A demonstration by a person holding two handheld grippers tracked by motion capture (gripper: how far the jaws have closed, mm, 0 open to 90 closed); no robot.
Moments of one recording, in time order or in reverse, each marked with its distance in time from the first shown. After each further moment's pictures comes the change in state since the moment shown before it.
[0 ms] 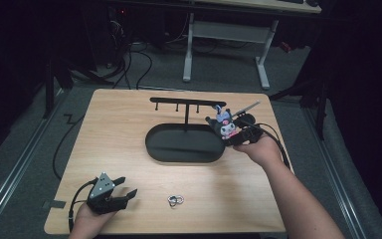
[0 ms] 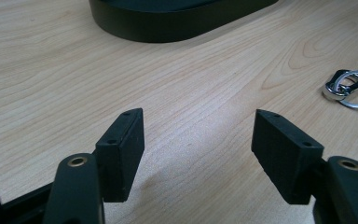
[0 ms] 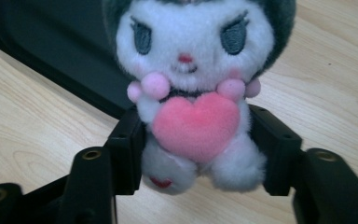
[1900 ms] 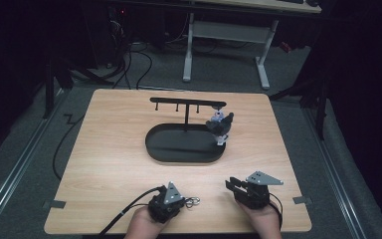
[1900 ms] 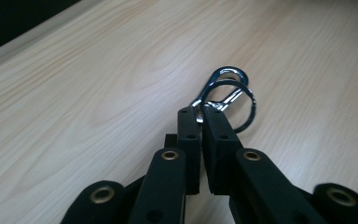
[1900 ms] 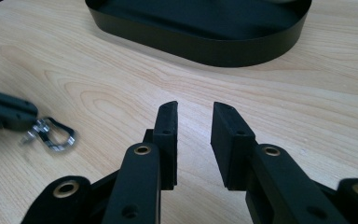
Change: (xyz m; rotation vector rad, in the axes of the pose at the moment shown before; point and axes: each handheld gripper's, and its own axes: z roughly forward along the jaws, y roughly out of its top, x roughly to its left) left arm -0.139 0.058 0.093 0.221 -0.170 0.128; right arm 0.042 -0.183 0.032 -0.527 0.129 -0.026
